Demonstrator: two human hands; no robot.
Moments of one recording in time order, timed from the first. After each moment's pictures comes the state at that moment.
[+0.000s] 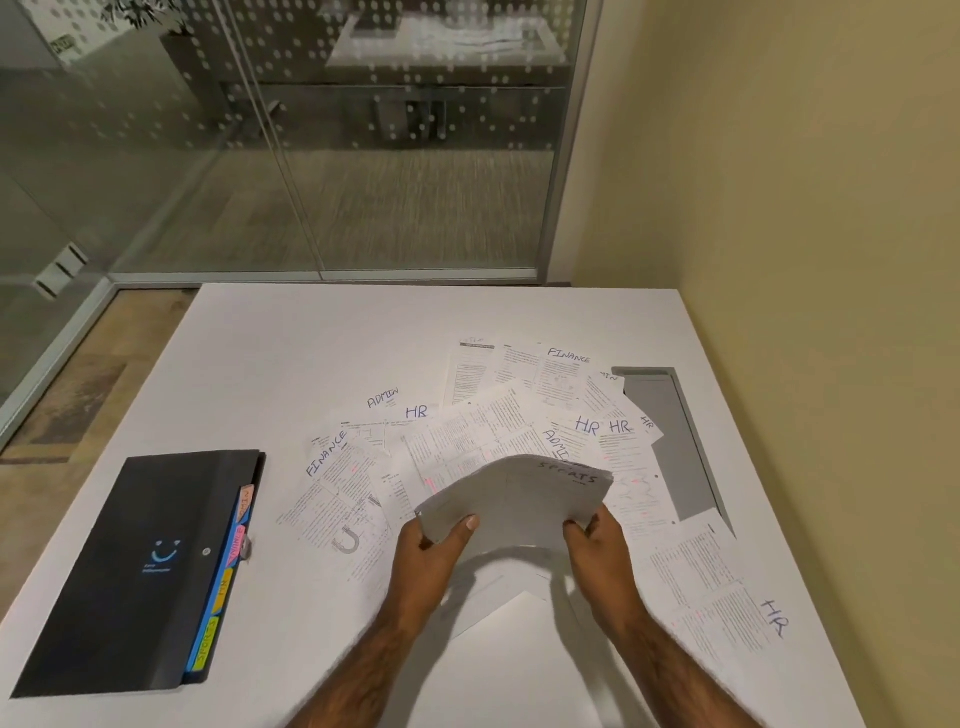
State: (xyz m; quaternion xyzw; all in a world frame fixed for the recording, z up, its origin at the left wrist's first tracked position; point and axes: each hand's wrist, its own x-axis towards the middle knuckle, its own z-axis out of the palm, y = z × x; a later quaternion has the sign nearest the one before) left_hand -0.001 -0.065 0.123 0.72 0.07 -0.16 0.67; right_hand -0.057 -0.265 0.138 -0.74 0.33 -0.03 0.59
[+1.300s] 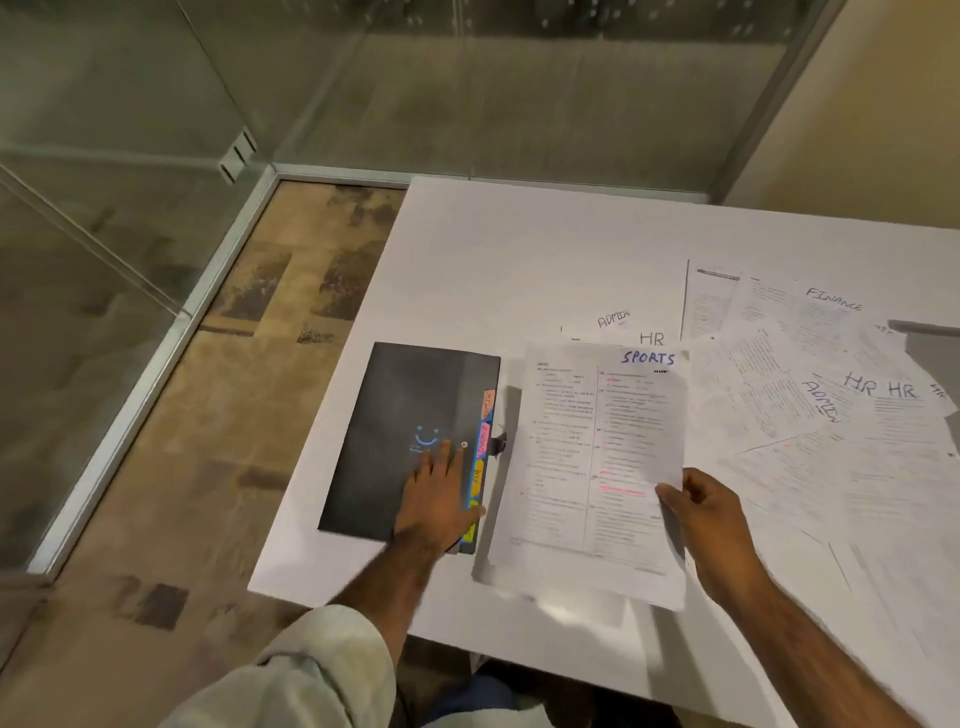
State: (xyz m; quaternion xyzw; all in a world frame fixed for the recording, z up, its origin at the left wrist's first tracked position) left_hand 0.062 0.287 0.028 0.97 -0.08 -0.24 0.05; right_hand -0.013 -0.031 0.116 -0.73 0.35 0.07 0.58
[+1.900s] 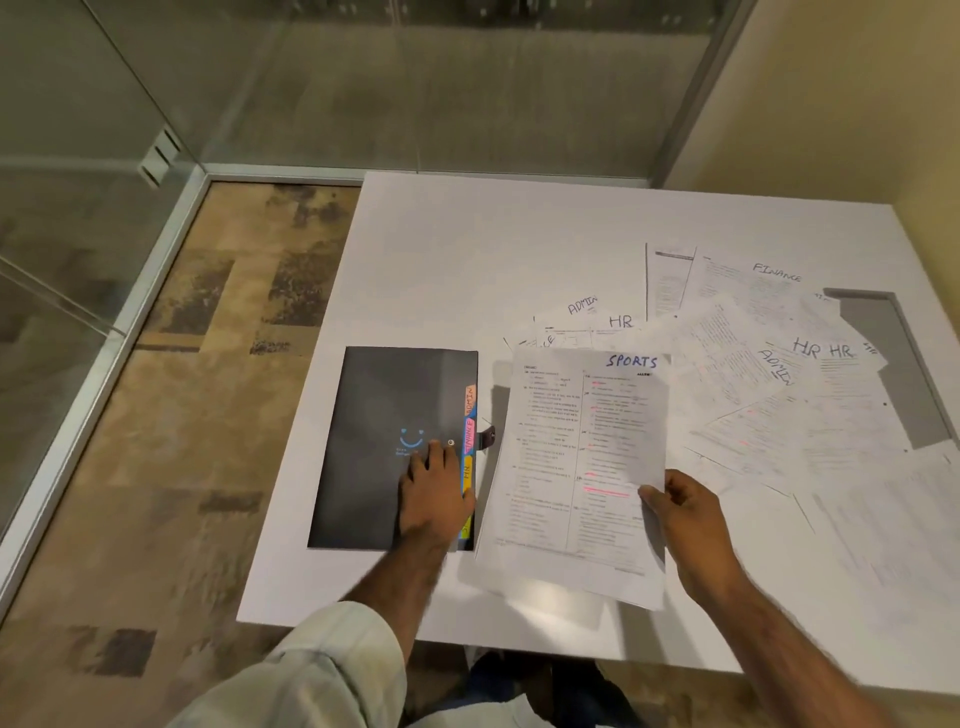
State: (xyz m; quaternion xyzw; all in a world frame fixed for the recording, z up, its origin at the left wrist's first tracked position) left_hand 0.067 0.284 0.012 0.98 -0.10 -0.16 0.01; right_hand -0.043 0.008 0.118 -0.72 0.39 0.03 0.57
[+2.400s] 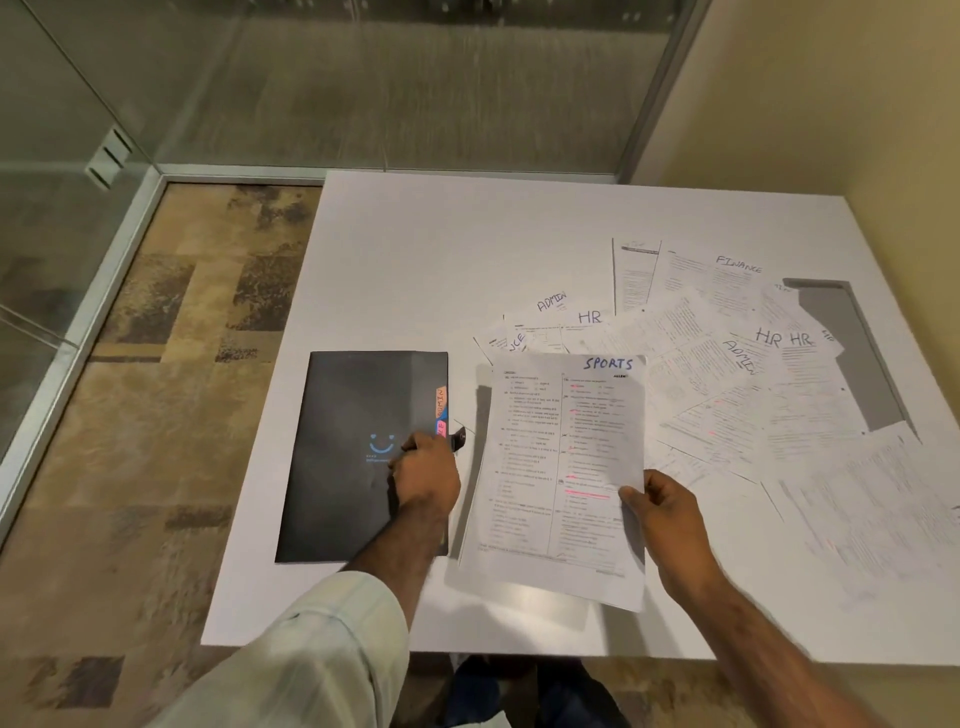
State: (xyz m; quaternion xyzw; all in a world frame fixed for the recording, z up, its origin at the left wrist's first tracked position) left_hand 0.100 0.241 0.020 0.96 -0.08 -0.24 -0.08; right_hand -0.048 0.002 0.118 -0.71 0.42 0.03 0.57
